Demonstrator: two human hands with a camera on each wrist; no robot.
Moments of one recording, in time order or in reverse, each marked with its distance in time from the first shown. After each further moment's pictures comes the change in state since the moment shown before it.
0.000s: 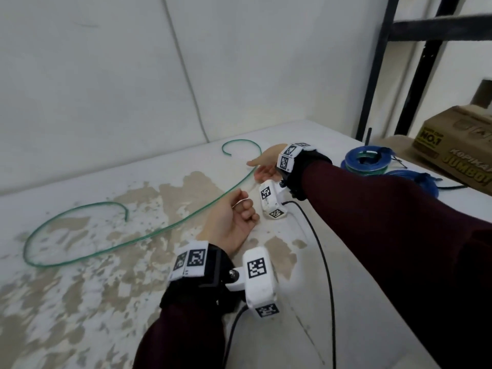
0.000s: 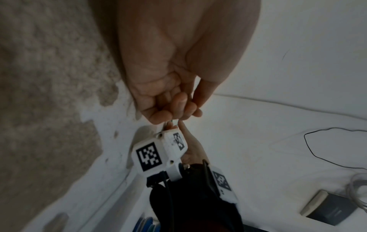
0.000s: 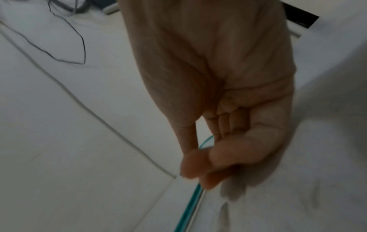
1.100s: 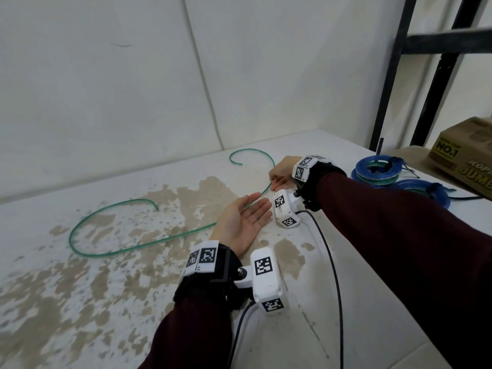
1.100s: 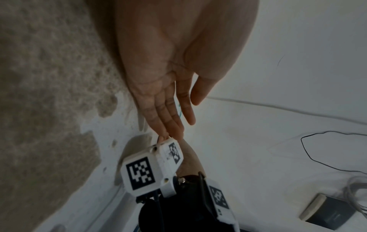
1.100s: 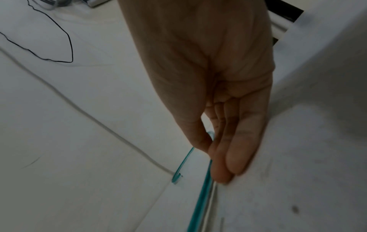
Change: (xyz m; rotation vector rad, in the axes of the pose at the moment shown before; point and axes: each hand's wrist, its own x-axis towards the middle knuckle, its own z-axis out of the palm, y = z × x) left_hand -0.015 0.005 -0.001 -0.008 0.037 0.022; right_hand 0.007 0.014 0.002 0.106 0.137 -0.134
